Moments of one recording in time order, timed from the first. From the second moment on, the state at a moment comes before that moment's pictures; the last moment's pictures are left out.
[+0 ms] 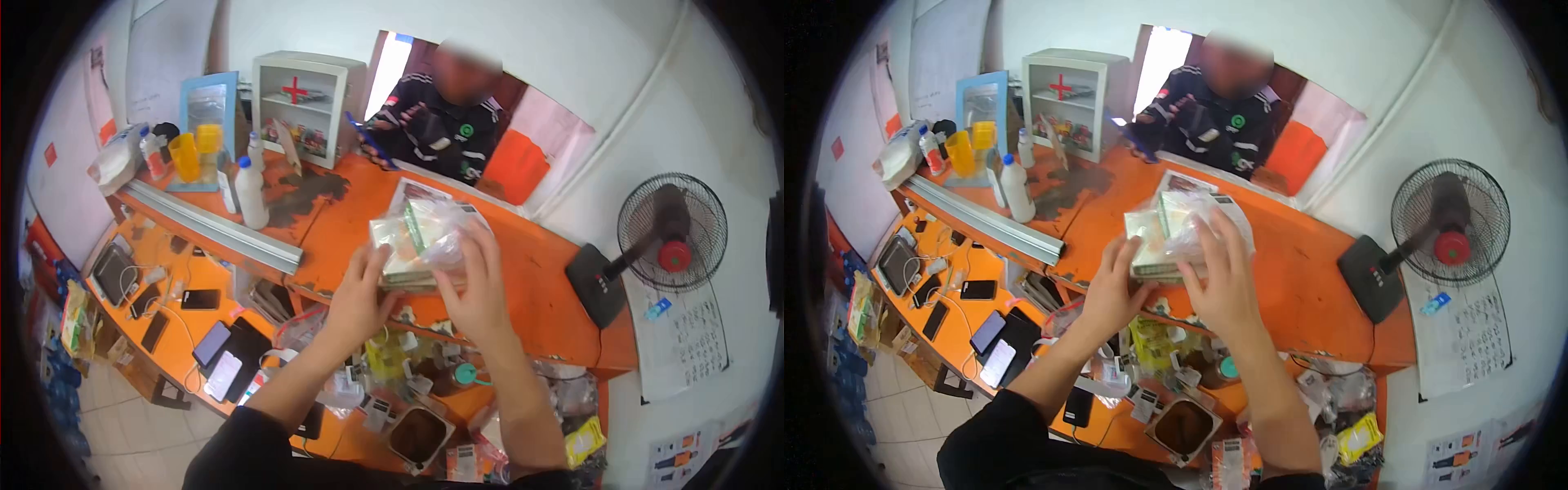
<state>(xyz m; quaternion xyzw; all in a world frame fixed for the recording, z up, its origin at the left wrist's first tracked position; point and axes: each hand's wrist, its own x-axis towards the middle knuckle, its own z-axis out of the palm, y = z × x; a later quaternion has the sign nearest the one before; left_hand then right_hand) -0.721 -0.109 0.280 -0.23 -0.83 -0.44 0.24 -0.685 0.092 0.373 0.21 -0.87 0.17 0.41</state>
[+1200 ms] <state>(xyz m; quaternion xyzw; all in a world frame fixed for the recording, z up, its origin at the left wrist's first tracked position) -0.635 -0.257 0.002 -0.29 -0.96 -0.01 0.02 -0.299 0.092 0.180 -0.26 -0.82 0.49 -0.09</state>
